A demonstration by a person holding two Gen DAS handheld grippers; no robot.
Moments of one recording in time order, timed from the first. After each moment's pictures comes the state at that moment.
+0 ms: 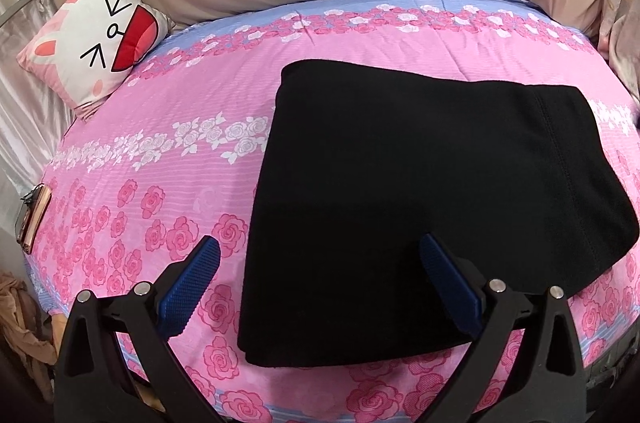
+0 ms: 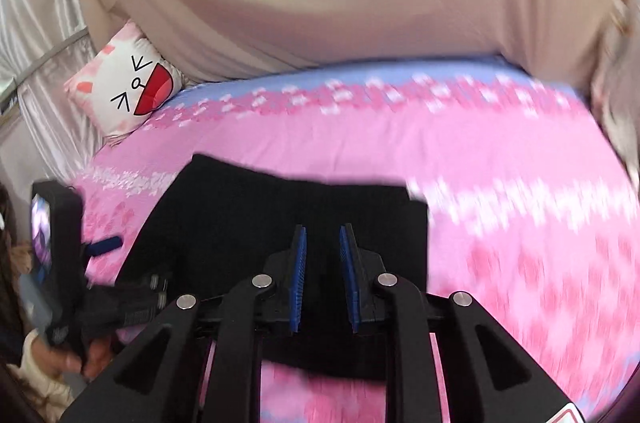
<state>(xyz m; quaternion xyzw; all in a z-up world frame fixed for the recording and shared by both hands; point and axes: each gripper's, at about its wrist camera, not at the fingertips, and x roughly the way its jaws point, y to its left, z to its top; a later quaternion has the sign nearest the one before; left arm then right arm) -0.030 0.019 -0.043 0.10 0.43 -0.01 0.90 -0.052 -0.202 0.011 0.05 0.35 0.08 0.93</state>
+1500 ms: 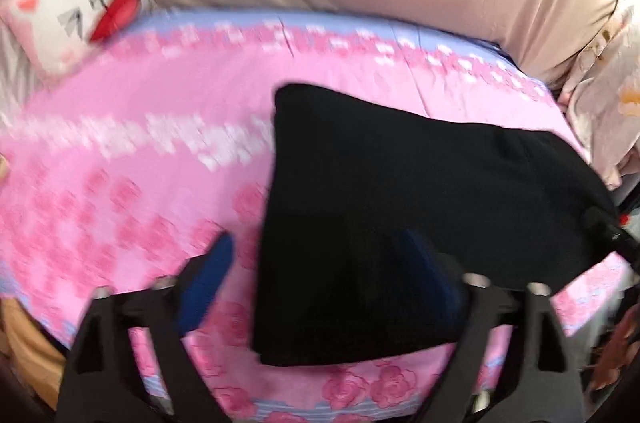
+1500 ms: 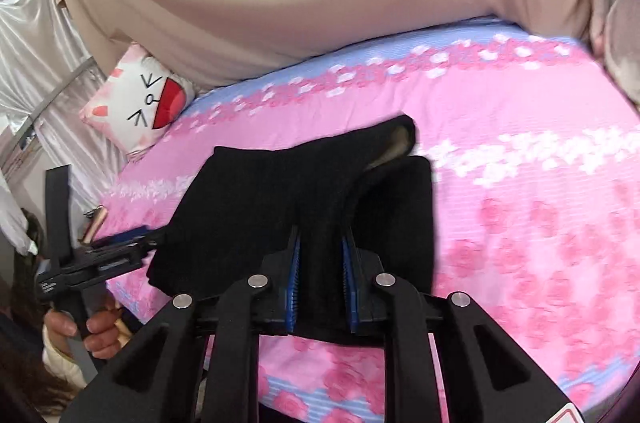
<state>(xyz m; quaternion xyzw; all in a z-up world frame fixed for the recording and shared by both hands) -0.039 0.044 -0.010 0.00 0.42 -0.07 0.91 -0.099 -0.234 -0.006 0.13 0.37 0.10 0.91</state>
